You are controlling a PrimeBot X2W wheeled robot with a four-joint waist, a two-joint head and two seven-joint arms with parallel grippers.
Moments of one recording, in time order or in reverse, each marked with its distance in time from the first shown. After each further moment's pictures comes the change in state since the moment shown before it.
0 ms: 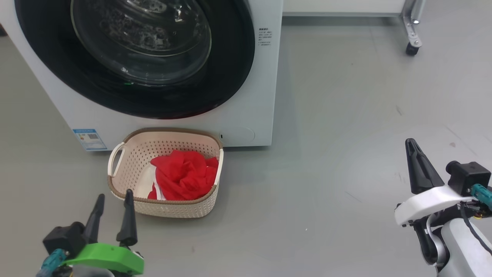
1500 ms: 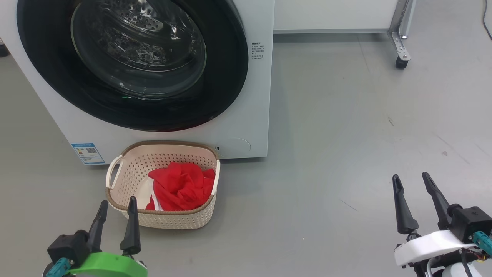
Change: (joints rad) left arm 0.054 -0.005 0.006 -0.058 0.033 0.000 0.000; right arm 0.265 0.064 -0.100 -0.235 -0.118 -0.007 0.000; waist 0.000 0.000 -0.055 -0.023
